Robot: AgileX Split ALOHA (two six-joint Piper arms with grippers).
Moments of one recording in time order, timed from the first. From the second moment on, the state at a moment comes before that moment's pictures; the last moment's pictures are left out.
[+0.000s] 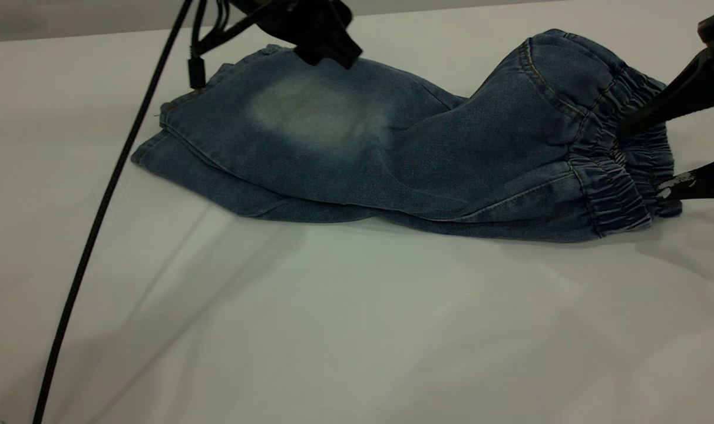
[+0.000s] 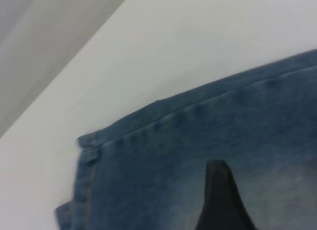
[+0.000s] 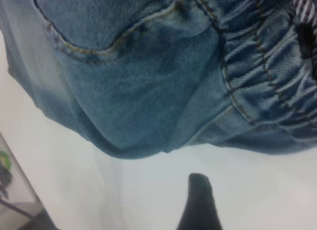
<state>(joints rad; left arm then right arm) -0.56 2.14 -1.30 1.36 0.16 -0.98 -0.22 1.96 -0.70 1.36 0.83 -0.87</state>
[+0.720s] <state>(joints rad) -0.60 2.14 -1.30 1.35 0.17 -0.99 -0.22 2.00 -0.71 1.32 0.88 -1.19</state>
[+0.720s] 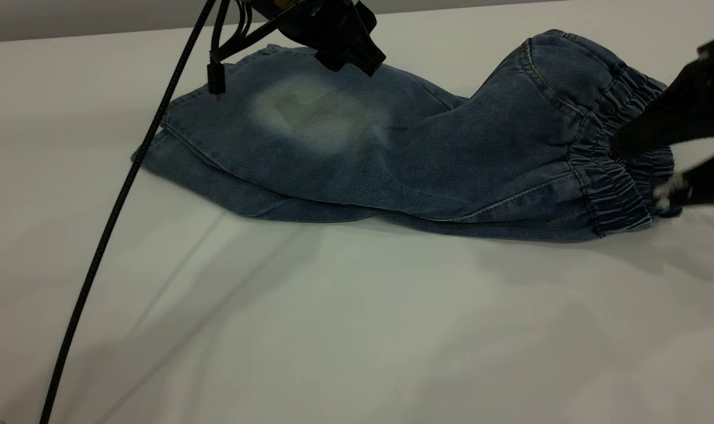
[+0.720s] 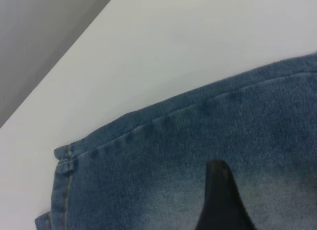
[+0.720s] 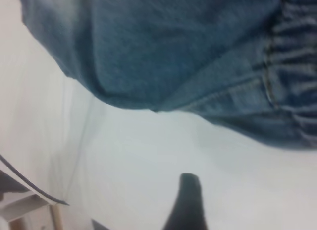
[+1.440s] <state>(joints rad) -0.60 2.13 -1.30 1.35 0.17 -0.99 -0.22 2.20 -0.81 1.36 0.85 -1.11</state>
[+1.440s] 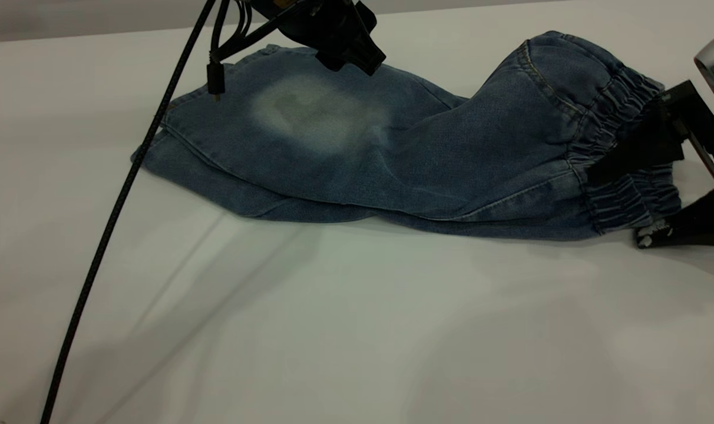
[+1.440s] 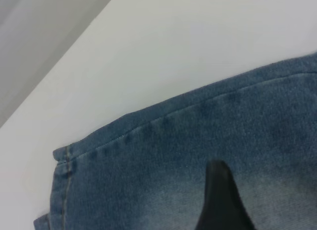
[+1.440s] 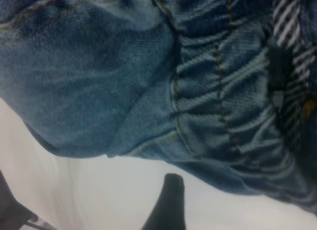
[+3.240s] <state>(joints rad) -0.67 2.20 -1.30 1.36 0.12 -1.01 -0.22 2.28 -0.89 1.75 0.85 -1.42</state>
